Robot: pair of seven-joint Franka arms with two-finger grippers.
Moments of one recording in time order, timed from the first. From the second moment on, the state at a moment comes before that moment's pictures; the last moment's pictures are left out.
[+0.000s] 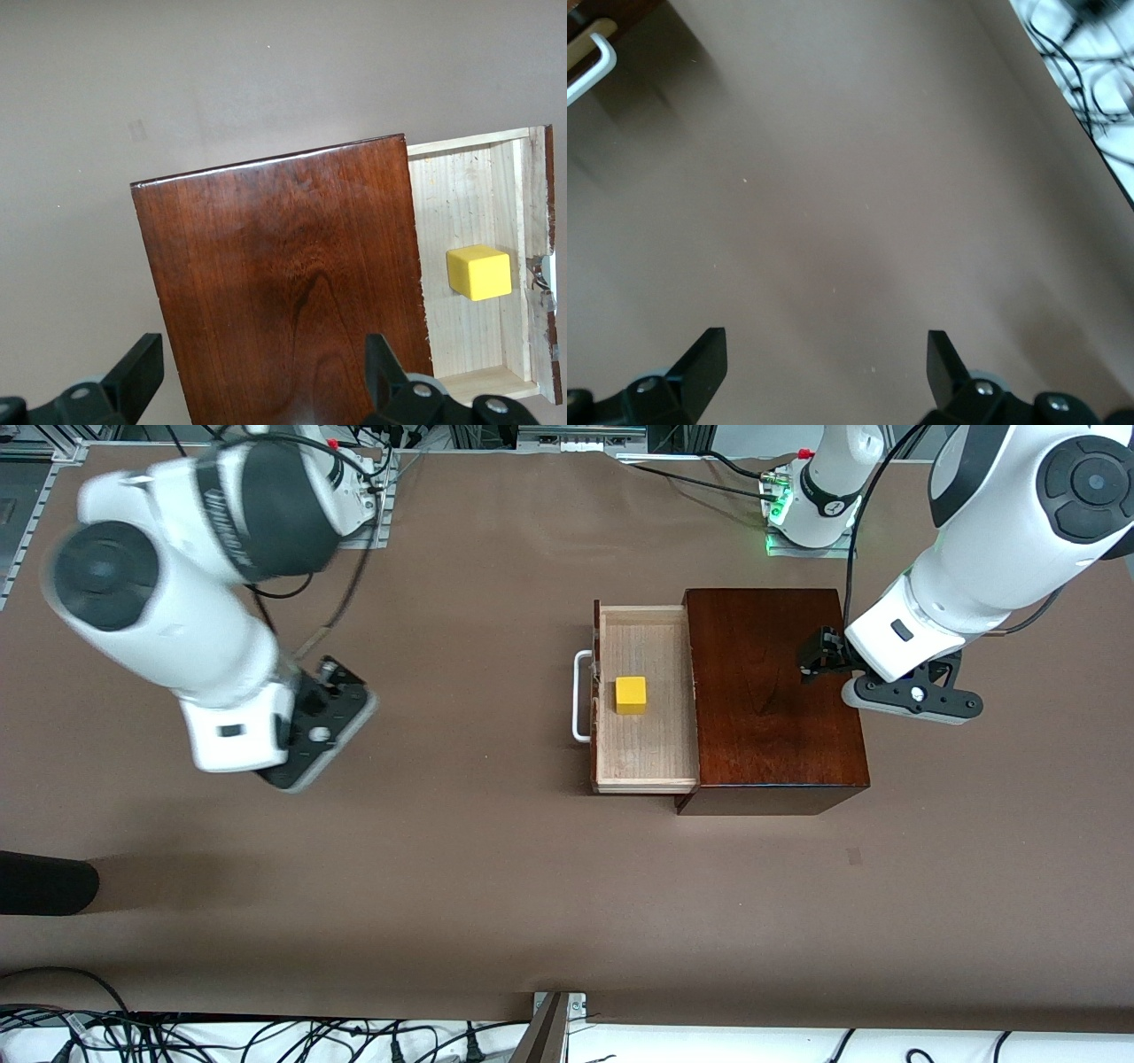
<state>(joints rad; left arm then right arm) -0.15 0.16 -0.14 -1.54 -0.03 1.64 -0.13 0.52 0.51 -0.33 -1.02 0.15 1.50 -0.63</state>
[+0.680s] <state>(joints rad) -0.22 0.22 -0.15 -1.54 -0.03 1.62 -0.23 0.32 0.32 -0.29 -1.26 0.15 1.50 -0.45</state>
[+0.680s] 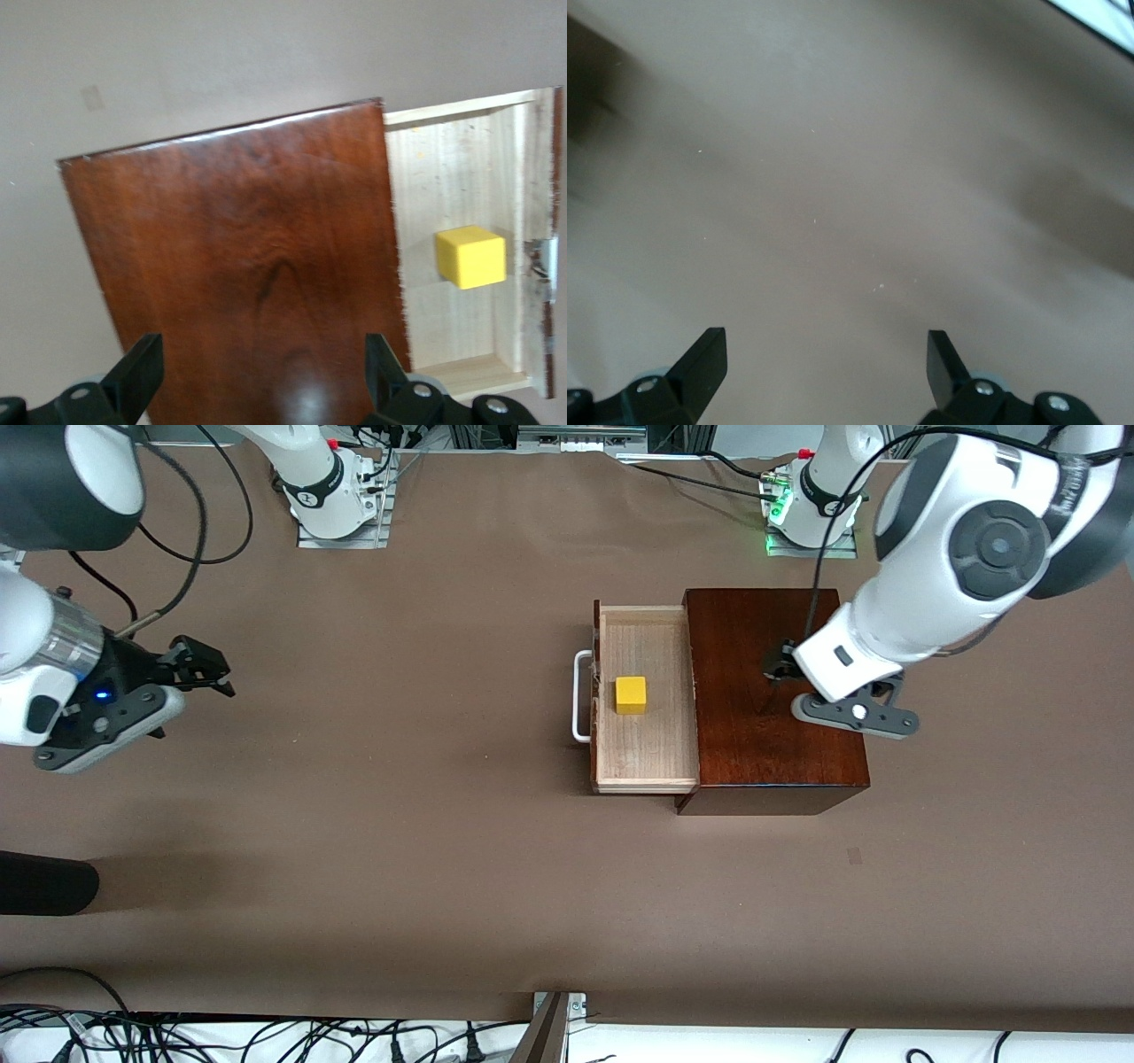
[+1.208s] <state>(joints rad) -0.47 0.33 -0.16 -1.50 -0.04 1.62 -0.85 0.21 0.11 -0.16 -1.52 0.11 1.60 -0.13</state>
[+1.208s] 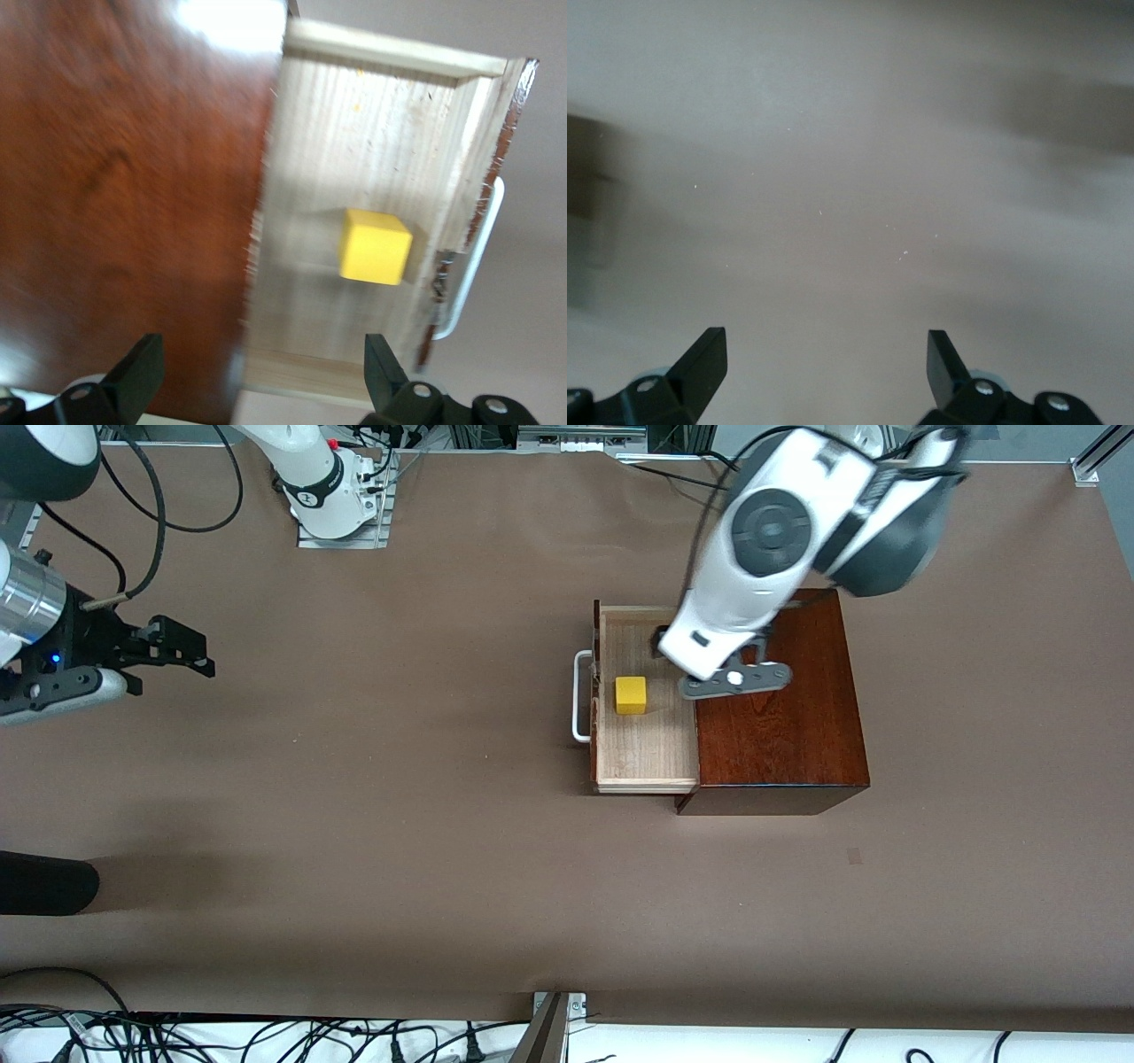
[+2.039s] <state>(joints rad) -0.71 0.67 -0.16 -1.23 -0.11 1.73 -1.50 0.15 0.03 -0.16 -1.60 0.00 1.61 0.02</state>
